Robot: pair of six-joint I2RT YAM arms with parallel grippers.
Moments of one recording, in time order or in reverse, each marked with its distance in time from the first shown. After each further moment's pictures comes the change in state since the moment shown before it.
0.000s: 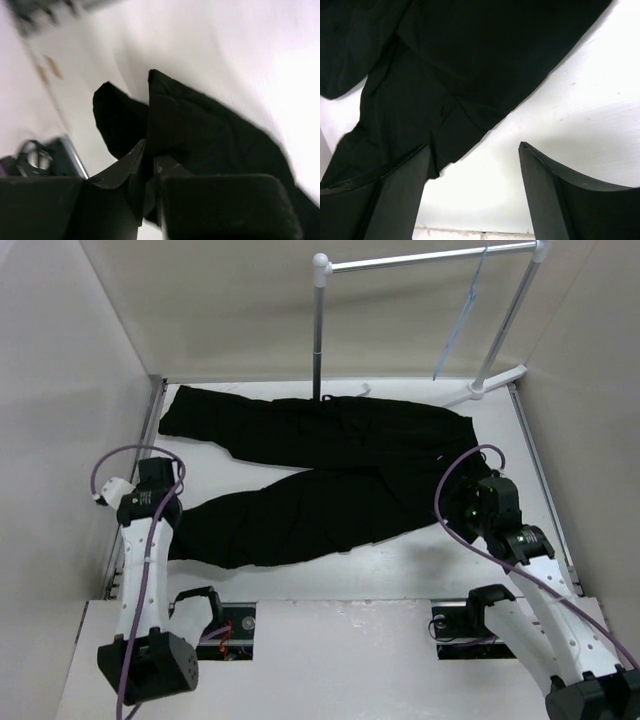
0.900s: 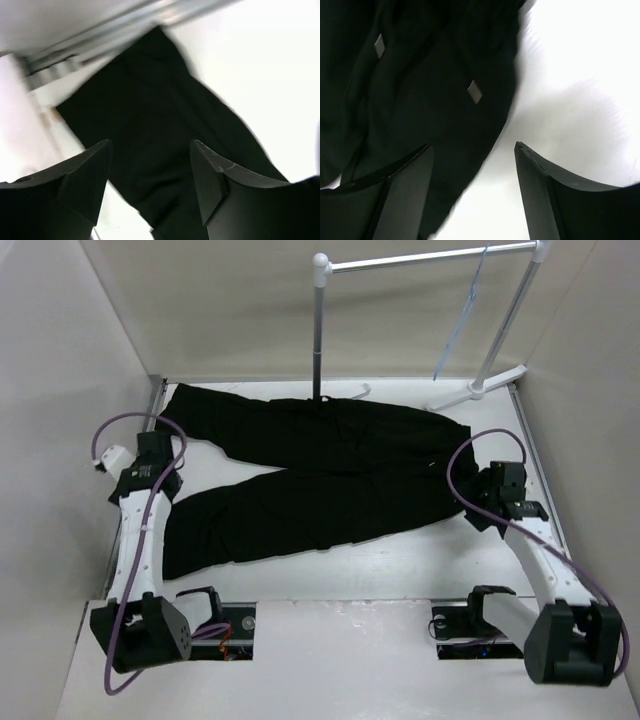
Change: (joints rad) left arm 0.047 0.177 0.143 0.124 -0.078 0.135; right arm -0.230 0.283 0.030 0.109 0.058 0.034
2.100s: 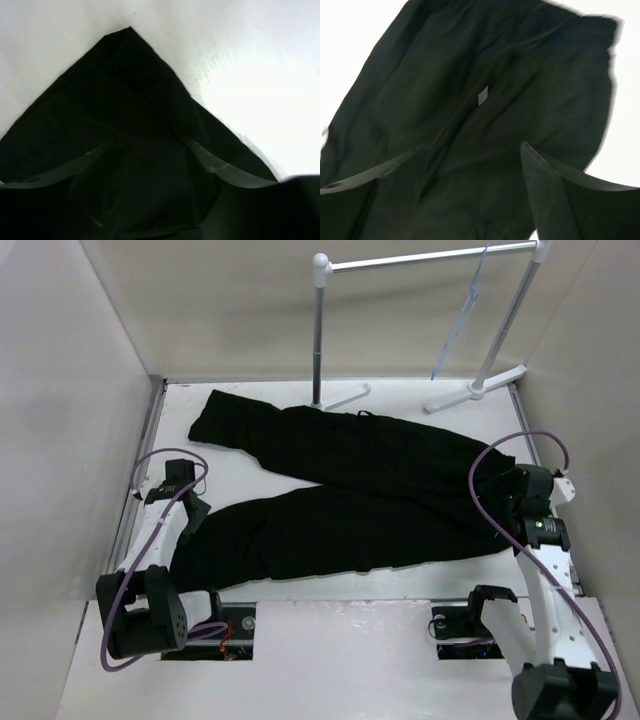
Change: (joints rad) left arm -0.081 0.072 -0.310 0.238 0.231 -0.093; right arm -0.121 -0.197 0.082 -0.138 0.249 0.014
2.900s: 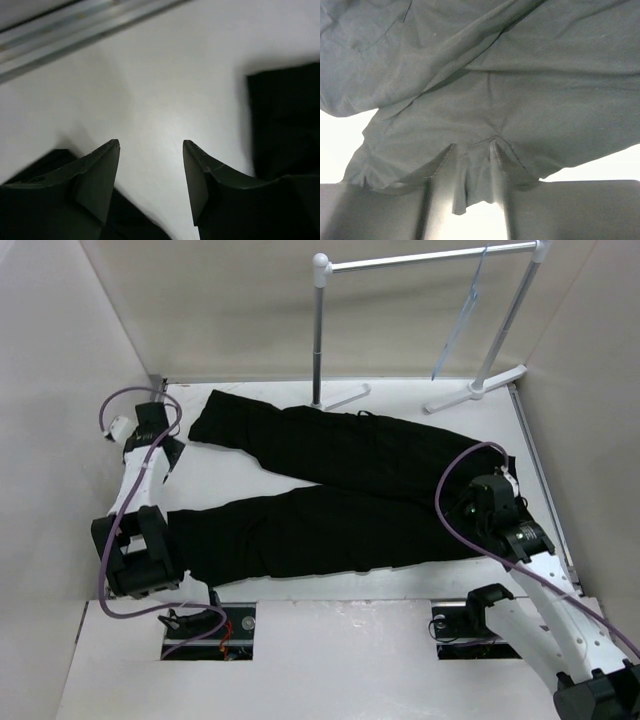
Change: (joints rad) left arm 0.124 0.331 0.429 0.161 -0.039 0.066; right arm 0.433 -0.069 -0.062 -0.027 -0.139 0.024
